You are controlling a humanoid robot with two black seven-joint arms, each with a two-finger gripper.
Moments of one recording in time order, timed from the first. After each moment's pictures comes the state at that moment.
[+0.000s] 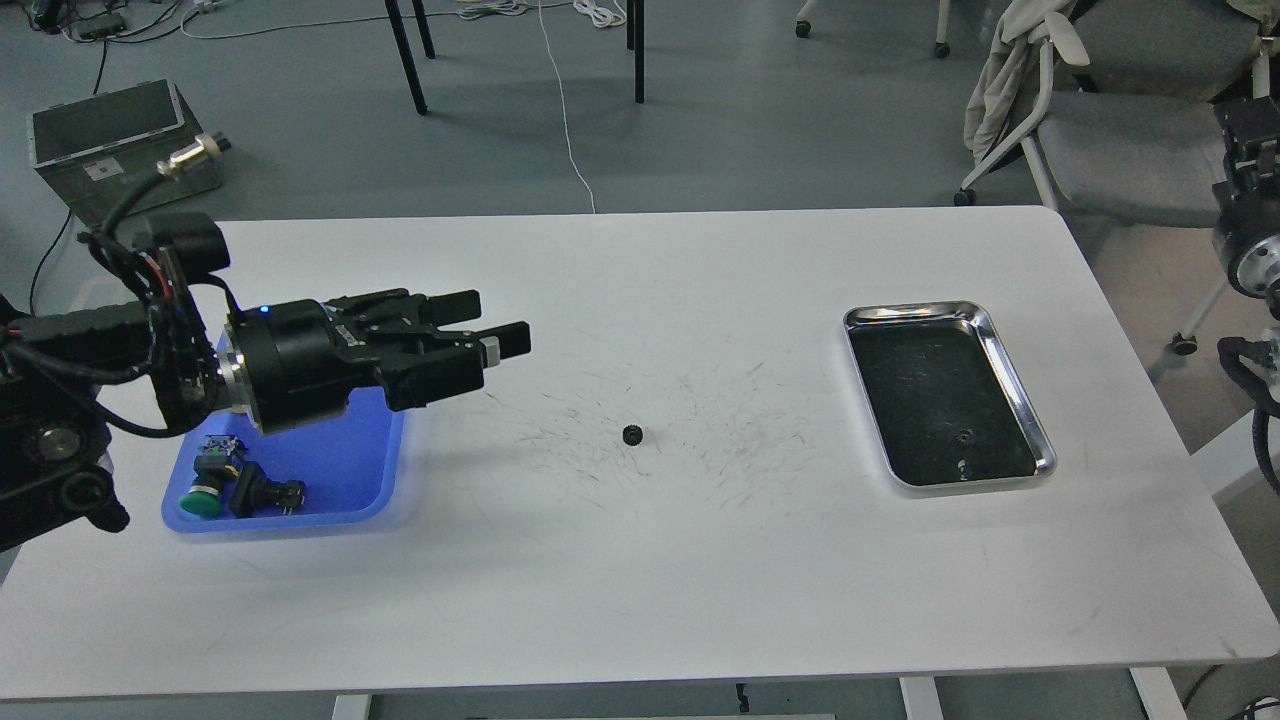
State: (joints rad) left arm -0.90 0.94 -0.24 -1.74 1.60 -0.06 -0.33; right arm 1.00 -0.77 0.01 0.83 -0.13 -0.36 0.33
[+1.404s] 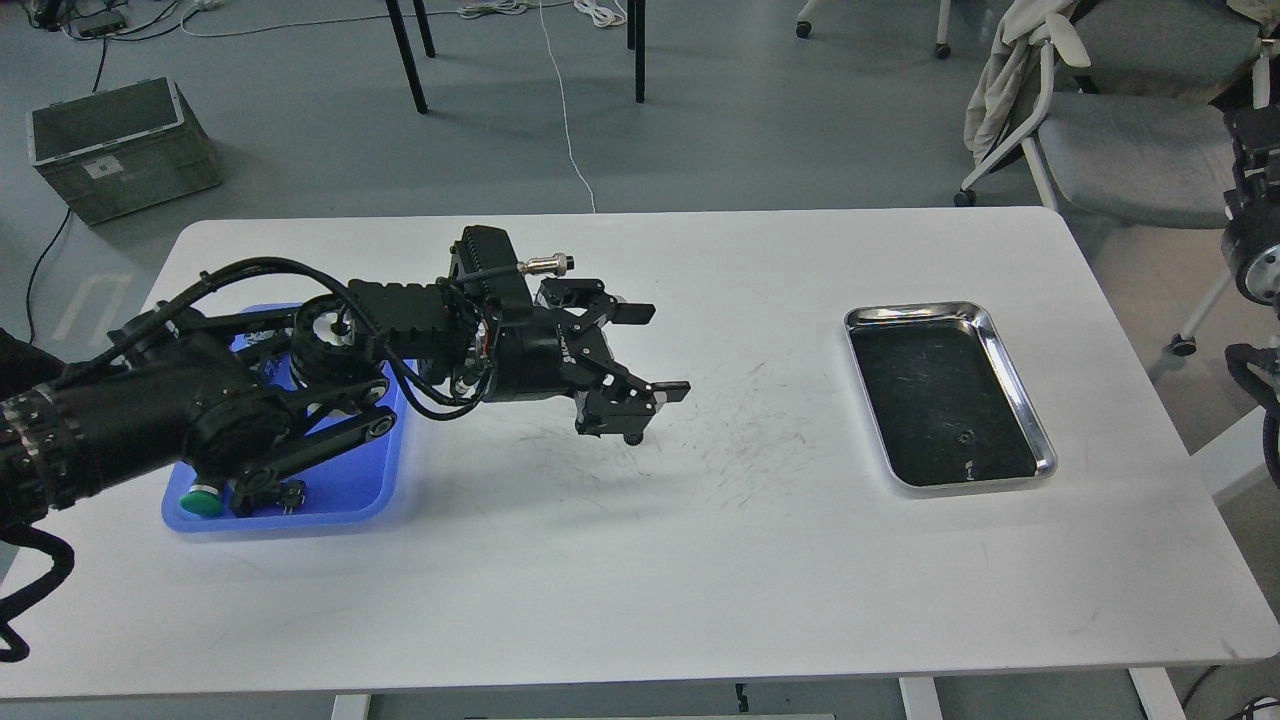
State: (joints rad) left arm -1.06 0.35 -0.10 -1.08 1.91 0.08 -0.49; right arm 0.99 -0.77 0.00 0.82 -0.14 -0.36 0.33
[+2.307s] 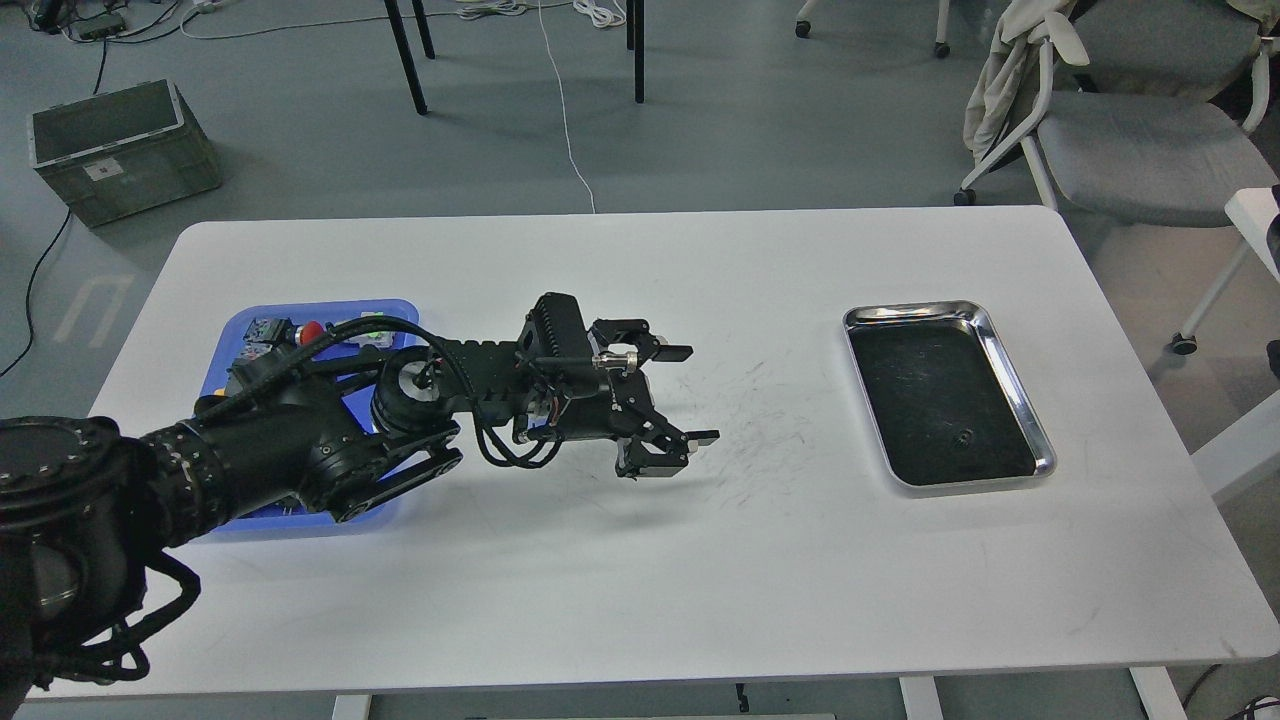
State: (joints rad) left arm -0.99 0.11 -0.04 -0.78 2.10 0.24 -0.49; right arm 1.00 -0.83 0.00 0.83 -0.13 -0.36 0.33
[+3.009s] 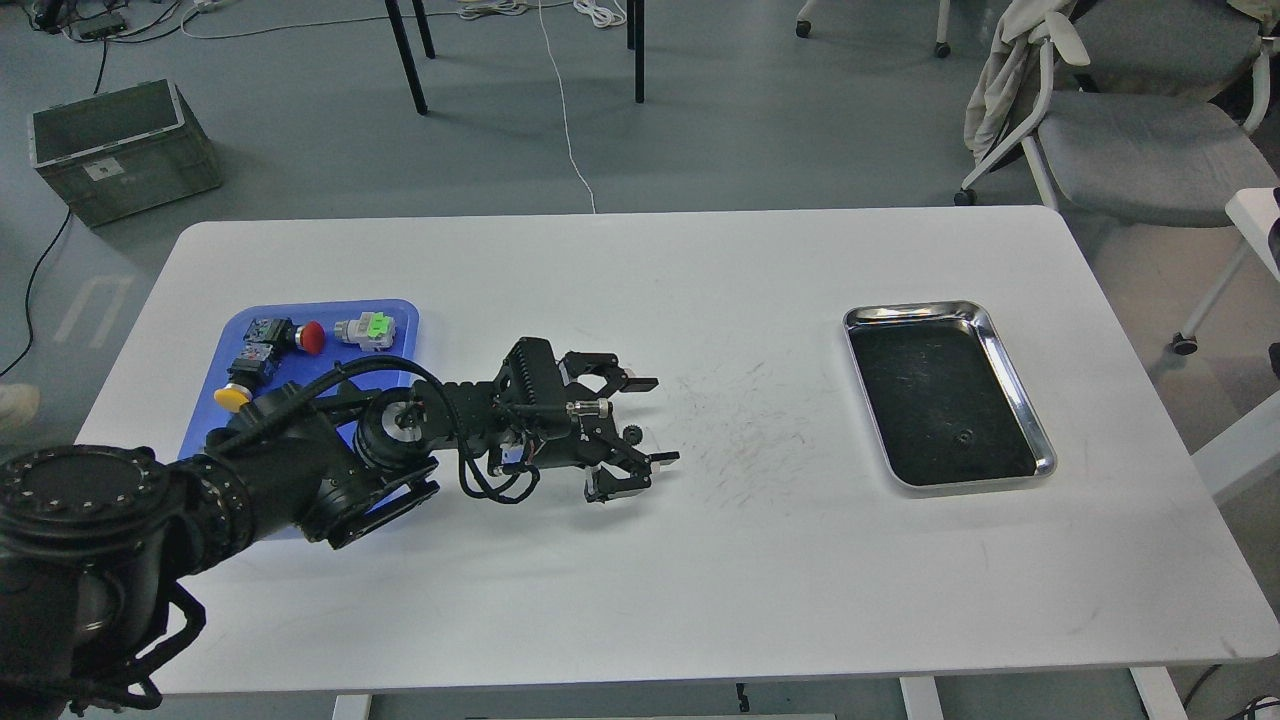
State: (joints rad) left arm -0.94 0.05 0.11 -0.55 2.06 0.42 -0.49; right arm 1.00 -0.84 0.00 0.83 -0.13 -0.36 0.33
